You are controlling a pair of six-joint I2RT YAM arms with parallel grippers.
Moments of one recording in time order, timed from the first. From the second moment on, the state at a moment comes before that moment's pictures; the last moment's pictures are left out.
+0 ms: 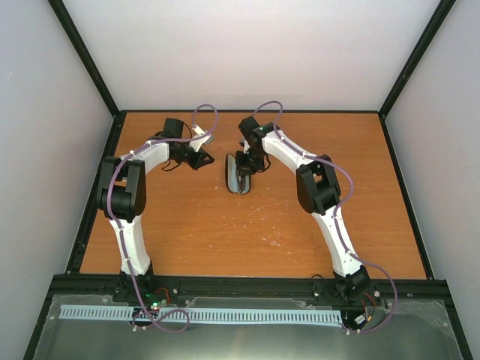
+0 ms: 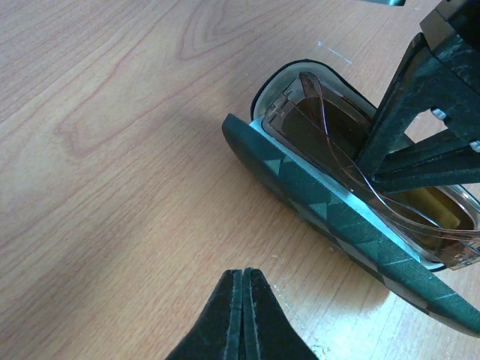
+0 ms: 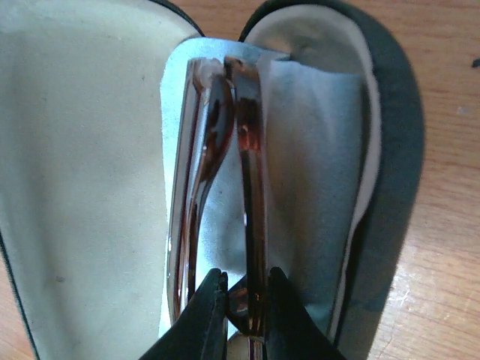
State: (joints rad) left arm -0.15 2.01 1.40 -0.44 0.68 0.45; right arm 0.56 2.43 2.14 -1.04 -0.35 0.49
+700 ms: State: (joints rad) left arm -0.15 2.01 1.40 -0.44 0.69 0.44; right arm 0.56 2.44 2.22 -1.09 -0.29 0.49
